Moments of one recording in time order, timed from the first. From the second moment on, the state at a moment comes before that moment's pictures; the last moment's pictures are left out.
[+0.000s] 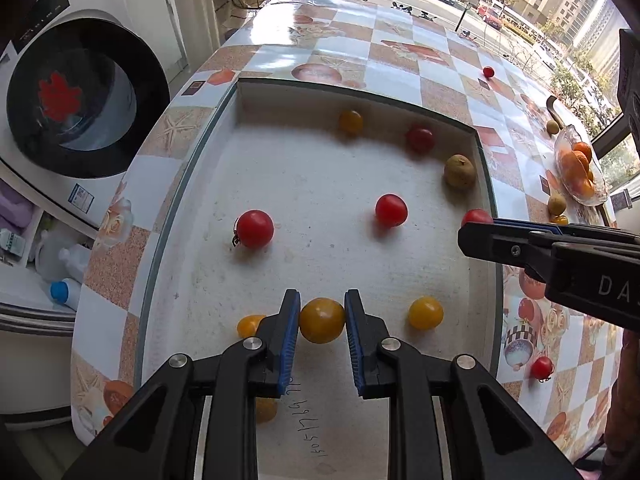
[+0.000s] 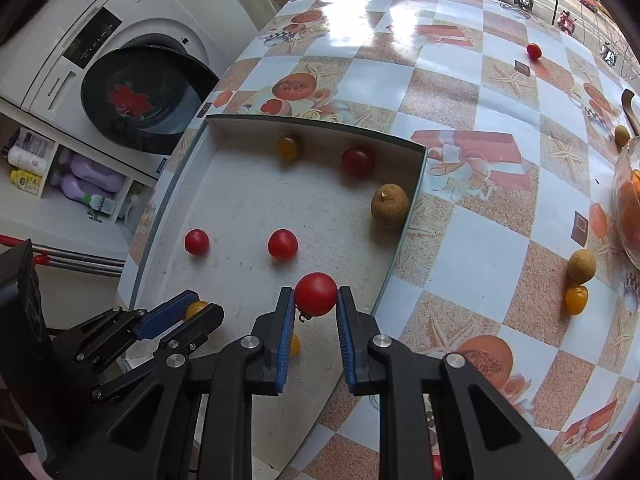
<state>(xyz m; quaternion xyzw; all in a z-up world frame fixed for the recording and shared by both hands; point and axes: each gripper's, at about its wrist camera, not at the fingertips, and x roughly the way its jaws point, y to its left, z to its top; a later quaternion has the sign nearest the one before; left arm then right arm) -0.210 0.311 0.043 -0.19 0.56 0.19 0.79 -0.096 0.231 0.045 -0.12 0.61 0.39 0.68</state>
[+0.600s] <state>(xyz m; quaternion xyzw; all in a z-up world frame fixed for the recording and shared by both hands) -0.201 0.311 0.031 -0.17 0.57 0.18 0.78 -0.090 0.253 0.020 -0.15 0.62 0.38 0.67</state>
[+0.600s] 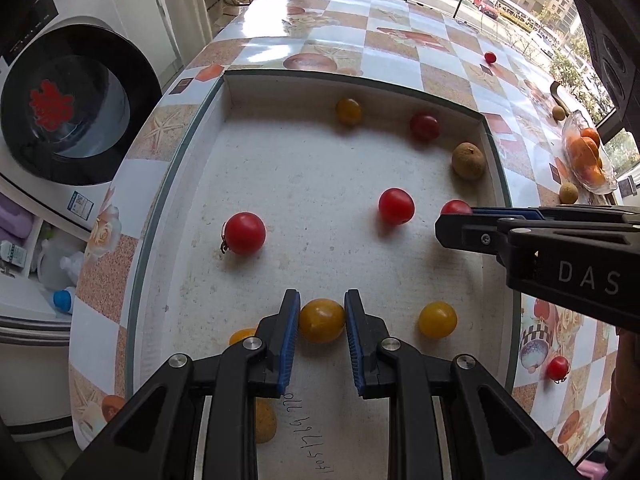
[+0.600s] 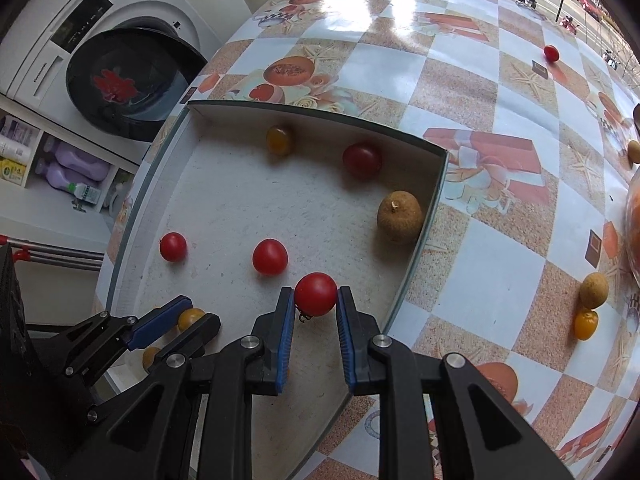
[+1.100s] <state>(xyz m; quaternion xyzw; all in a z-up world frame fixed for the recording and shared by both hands) -0.198 0.310 0.030 -0.16 0.58 0.19 0.78 -0.093 0.259 0.012 -0.17 0.62 0.38 0.67</state>
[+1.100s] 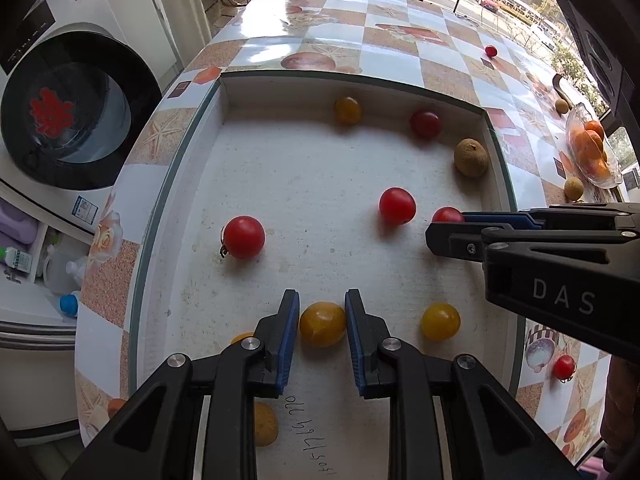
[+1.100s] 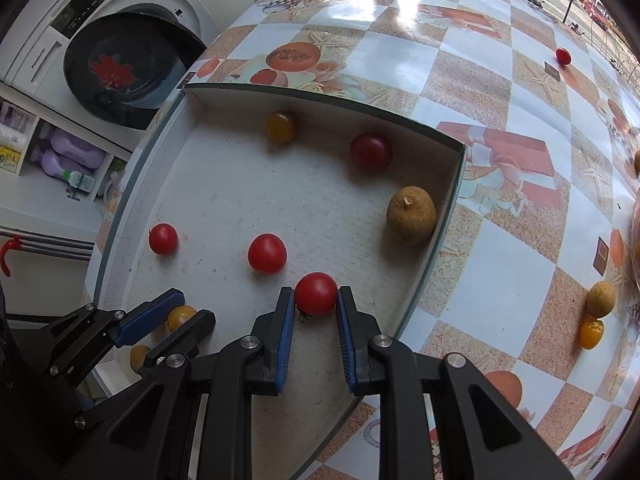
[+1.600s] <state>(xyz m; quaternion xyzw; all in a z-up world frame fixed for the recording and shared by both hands) -0.201 0.312 0.043 -0.15 0.58 0.21 0.78 -0.090 0.231 0.057 -0.11 0.60 0.38 0.69</state>
